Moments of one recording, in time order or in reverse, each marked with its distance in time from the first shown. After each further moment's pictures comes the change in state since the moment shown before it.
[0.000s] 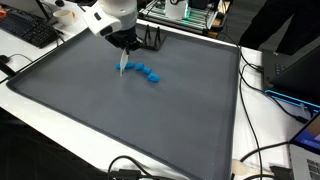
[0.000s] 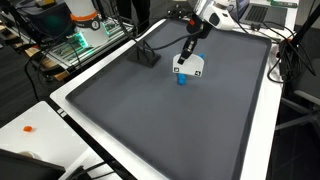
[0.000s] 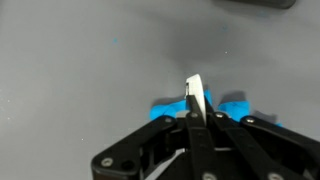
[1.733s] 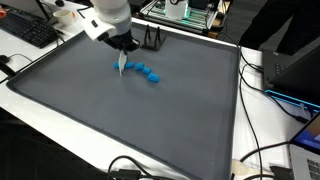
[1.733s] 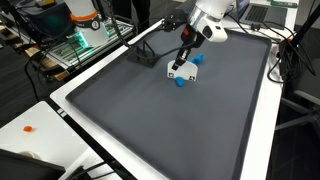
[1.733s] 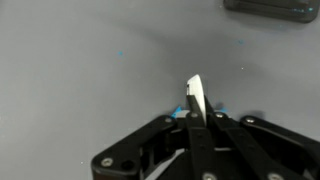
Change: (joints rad) arm -0.030 0.028 -0.010 -0.010 0.005 0.000 -0.043
